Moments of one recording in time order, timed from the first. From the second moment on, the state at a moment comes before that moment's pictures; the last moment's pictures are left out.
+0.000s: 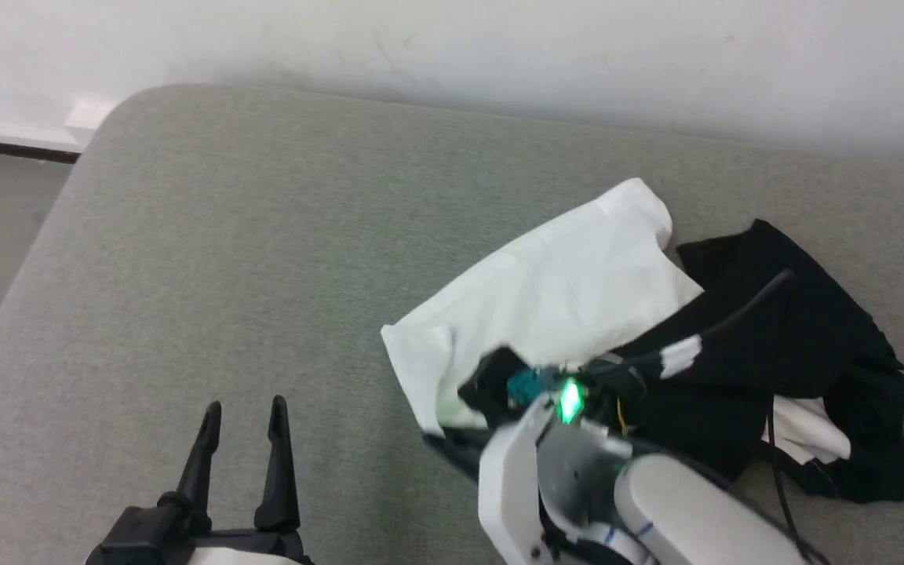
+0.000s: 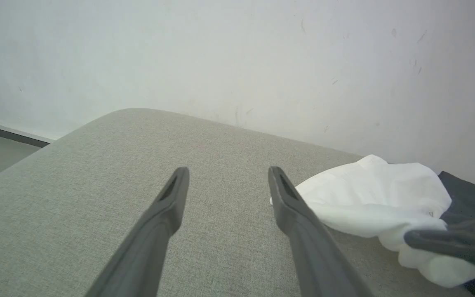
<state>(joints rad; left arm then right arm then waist) 0.19 0.12 -0.12 -0.14 -0.29 0.08 -0.25 -0.44 -0.15 0.76 0.06 0.49 0.13 0.54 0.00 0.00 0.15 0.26</state>
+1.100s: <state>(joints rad) 0.27 0.14 -0.13 -0.24 -0.29 0.11 -0.22 0.25 -0.05 -0.33 -0.26 0.25 0.13 0.03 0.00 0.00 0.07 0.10</state>
